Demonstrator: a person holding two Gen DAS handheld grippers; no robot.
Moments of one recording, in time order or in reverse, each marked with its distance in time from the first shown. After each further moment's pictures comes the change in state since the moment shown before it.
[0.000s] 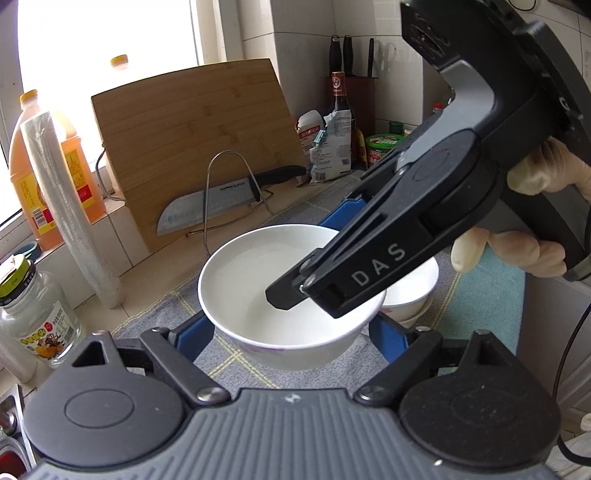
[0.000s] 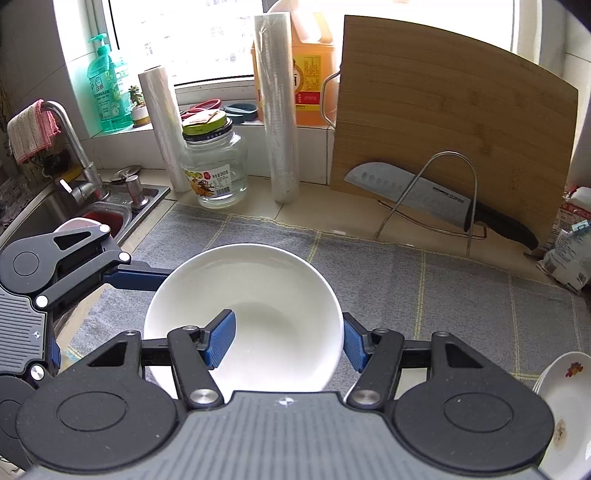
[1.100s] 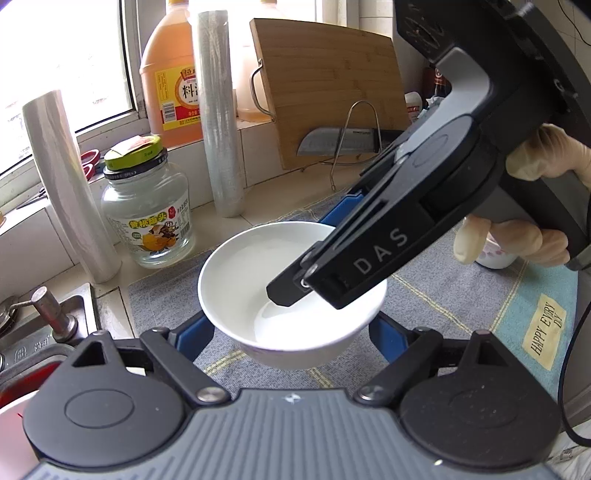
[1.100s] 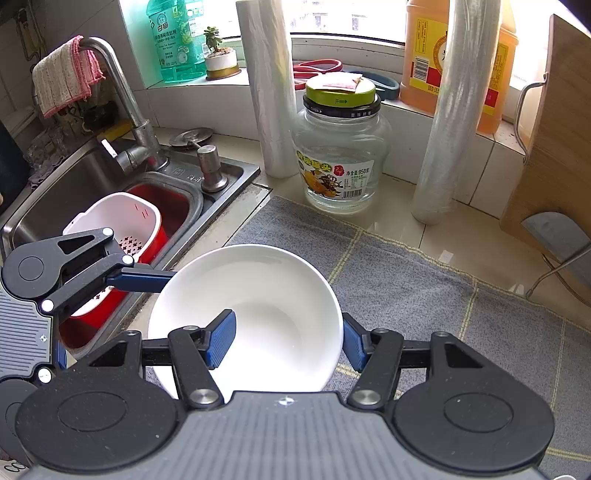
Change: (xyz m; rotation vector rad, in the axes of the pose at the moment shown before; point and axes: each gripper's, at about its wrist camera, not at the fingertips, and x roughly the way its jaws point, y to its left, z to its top) left arm -0.044 0.138 -0.092 -0.176 0.058 0.118; right arm 0.115 0.137 0.062 -0.140 0.116 0.158
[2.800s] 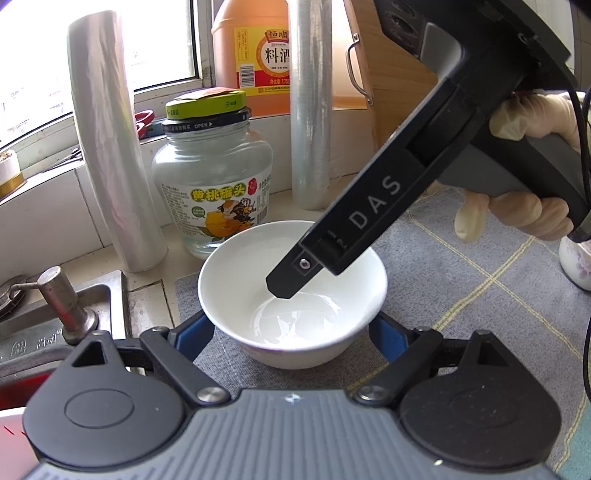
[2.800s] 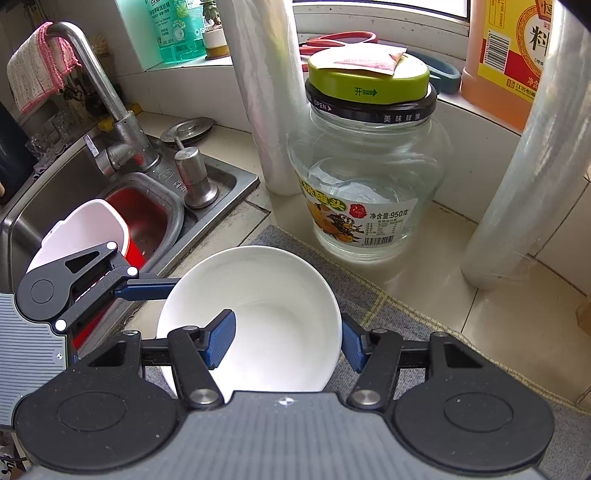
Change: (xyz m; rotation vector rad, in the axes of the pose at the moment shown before) left arm 0.073 0.071 -0.015 -0.101 -0.043 0.115; right arm 0.108 -0.023 0.070 -0.075 0.074 0.119
